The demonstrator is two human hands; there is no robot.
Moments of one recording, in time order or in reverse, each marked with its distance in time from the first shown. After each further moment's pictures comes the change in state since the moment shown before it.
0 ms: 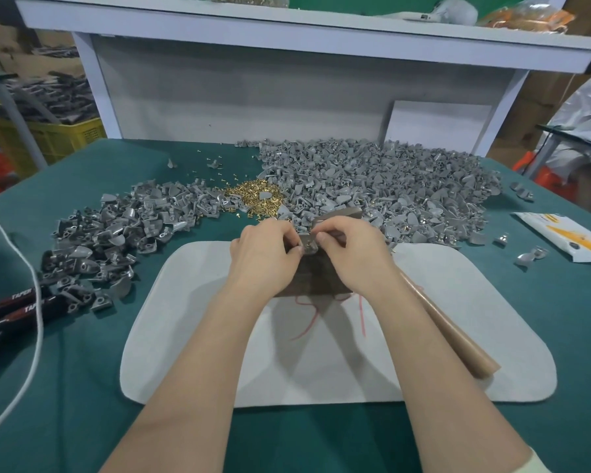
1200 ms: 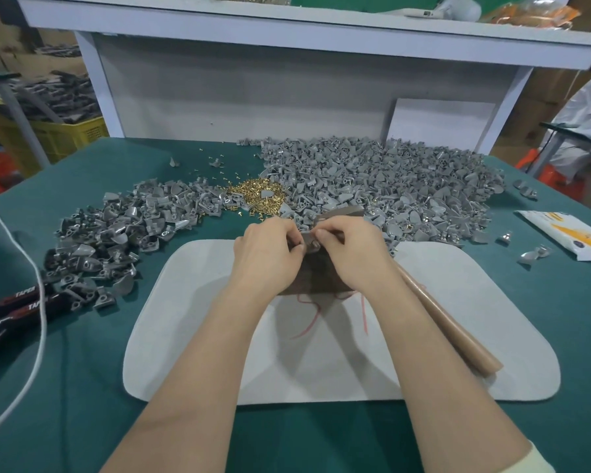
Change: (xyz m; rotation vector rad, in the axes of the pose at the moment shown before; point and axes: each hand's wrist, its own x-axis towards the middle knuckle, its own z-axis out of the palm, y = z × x) left_hand -0.002 0.003 0.000 -0.003 0.004 0.007; right_hand 0.001 -0.004 0.002 -0.075 -0.016 -0.011
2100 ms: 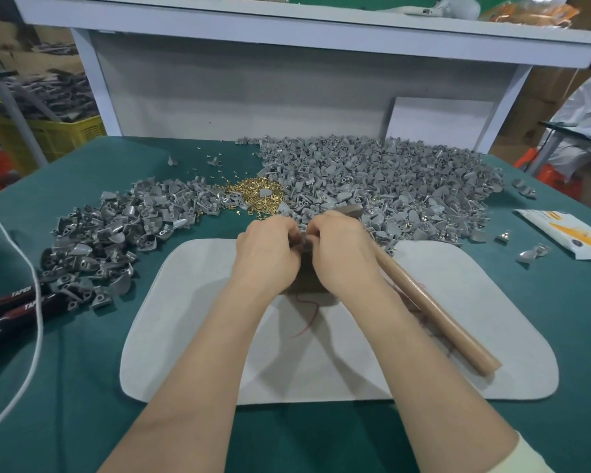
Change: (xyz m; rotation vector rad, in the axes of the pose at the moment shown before) left_hand 0.001 0.003 -0.001 0.027 -0.026 0.026; right_hand -0.004 -0.021 0.006 -0.388 0.019 -0.107
